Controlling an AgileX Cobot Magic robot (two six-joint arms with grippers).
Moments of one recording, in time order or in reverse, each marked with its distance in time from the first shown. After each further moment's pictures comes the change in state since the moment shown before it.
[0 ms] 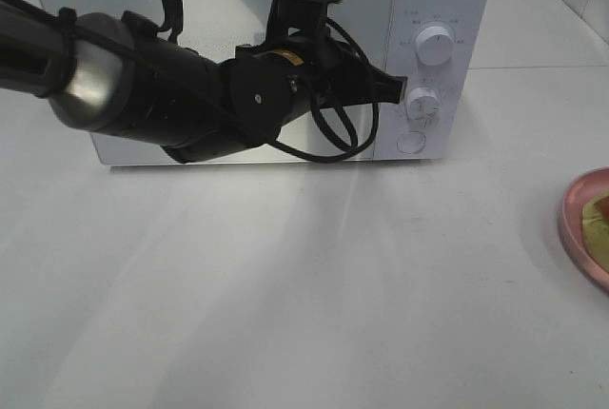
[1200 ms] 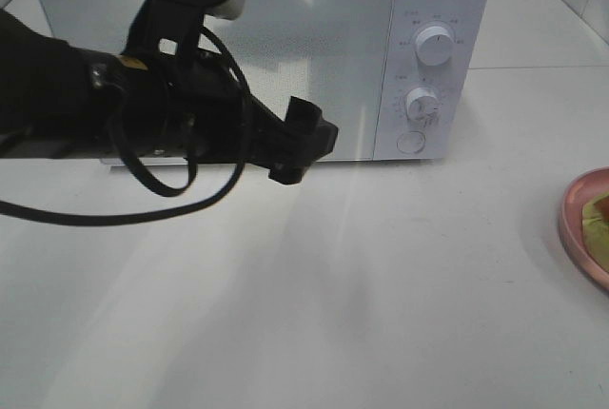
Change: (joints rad) left arm 0.038 -0.527 0.430 -0.126 0.432 0.153; right arm 0.000 0.000 0.000 0.000 0.000 0.000
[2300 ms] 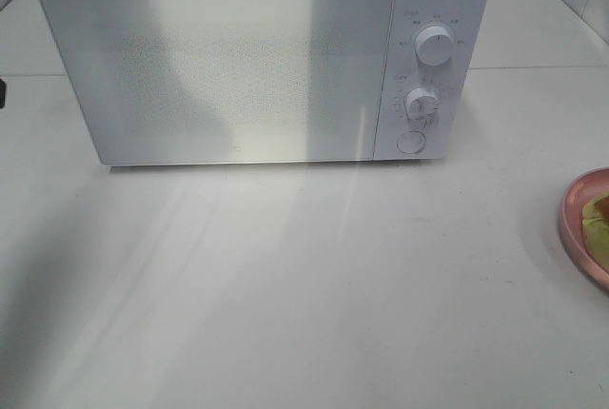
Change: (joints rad) left arm 0.715 -0.398 0.020 0.621 0.688 -0.547; right arm 0.000 0.000 0.000 0.000 0.000 0.000
